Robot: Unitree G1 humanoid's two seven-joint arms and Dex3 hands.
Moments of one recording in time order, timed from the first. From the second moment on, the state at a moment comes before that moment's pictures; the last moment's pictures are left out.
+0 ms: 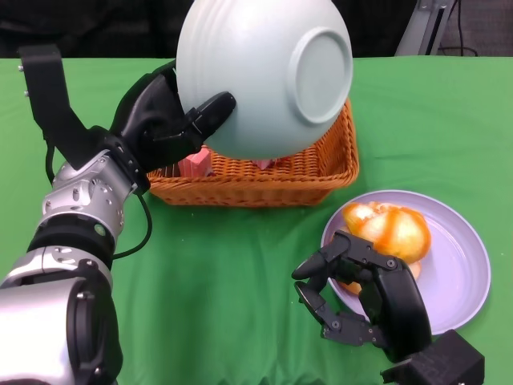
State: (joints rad) left arm -1.01 0.05 0.37 1.23 -0.35 0.01 -0.86; right arm -0.12 0.15 0.14 0.61 -0.08 -0.84 0.06
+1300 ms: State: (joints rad) left arm -1.04 0.05 0.40 1.23 -0.37 0.08 -0.83; right arm -0.13 0.15 0.14 0.63 -0.08 -0.85 0.07
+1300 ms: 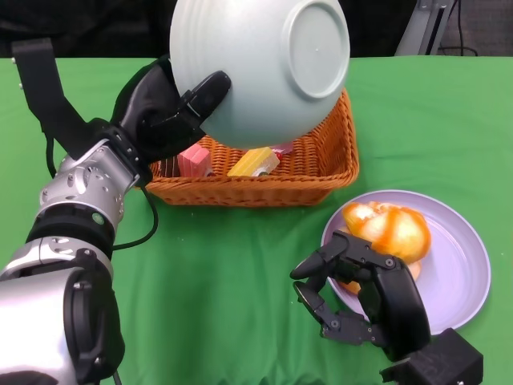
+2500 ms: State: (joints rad) left arm -0.89 0.13 0.12 1.15 -0.03 -0.91 -0.70; right arm -0.13 0.15 0.14 0.62 -0.09 -0.85 0.06
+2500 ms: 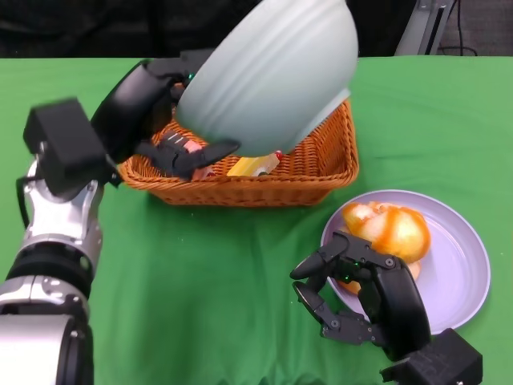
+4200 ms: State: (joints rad) left arm -0.51 0.51 -0.36 0.84 1.12 -1.09 1.13; right arm -0.12 0.10 0.12 0.40 -0.06 -0.71 0.07
